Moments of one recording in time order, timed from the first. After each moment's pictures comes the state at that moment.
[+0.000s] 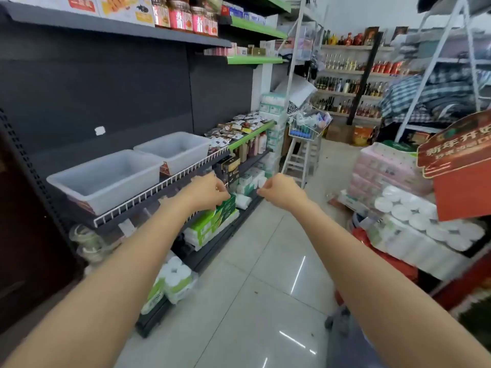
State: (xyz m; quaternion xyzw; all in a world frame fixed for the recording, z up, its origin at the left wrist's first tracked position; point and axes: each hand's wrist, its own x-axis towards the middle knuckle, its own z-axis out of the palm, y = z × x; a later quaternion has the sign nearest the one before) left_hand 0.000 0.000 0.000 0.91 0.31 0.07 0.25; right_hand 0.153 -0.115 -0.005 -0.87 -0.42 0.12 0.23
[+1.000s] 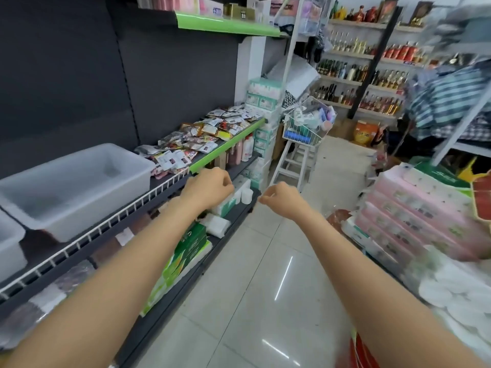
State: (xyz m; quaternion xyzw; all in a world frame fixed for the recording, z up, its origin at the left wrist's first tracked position) left_hand 0.455 0.323 -0.045 0.92 0.31 0.11 0.20; right_hand 0.586 0.197 -0.055 -0.87 -0.40 0.17 0.22
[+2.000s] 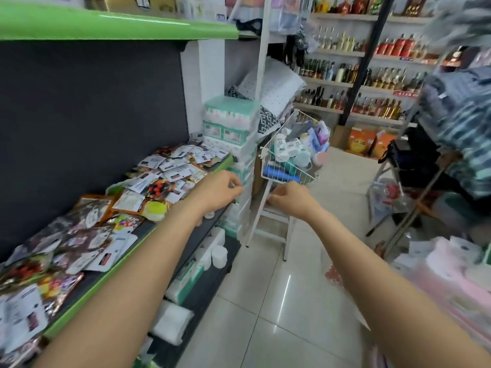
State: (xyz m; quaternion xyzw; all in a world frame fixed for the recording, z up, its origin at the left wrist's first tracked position) left_hand 1.001 0.614 -0.028 0.93 0.24 0.10 0.27; right_hand 1.135 0.476 -0.045 -0.88 -0.39 0.14 0.23
